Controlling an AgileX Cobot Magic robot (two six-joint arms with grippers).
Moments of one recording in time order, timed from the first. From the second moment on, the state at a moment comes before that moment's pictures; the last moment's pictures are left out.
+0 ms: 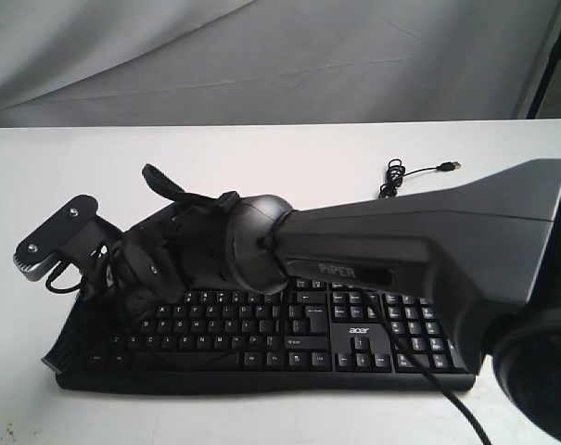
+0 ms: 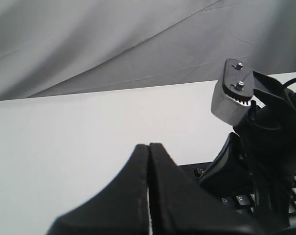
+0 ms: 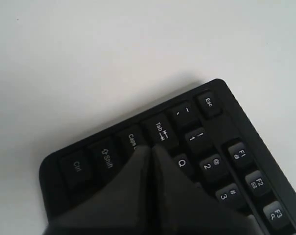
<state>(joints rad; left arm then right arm) -0.18 0.00 0.00 0.04 0.26 -0.02 1.00 2.24 -1.62 0.15 0.37 -0.23</state>
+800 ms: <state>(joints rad) -0.18 0.00 0.00 0.04 0.26 -0.02 1.00 2.29 -1.62 0.14 0.36 -0.23</state>
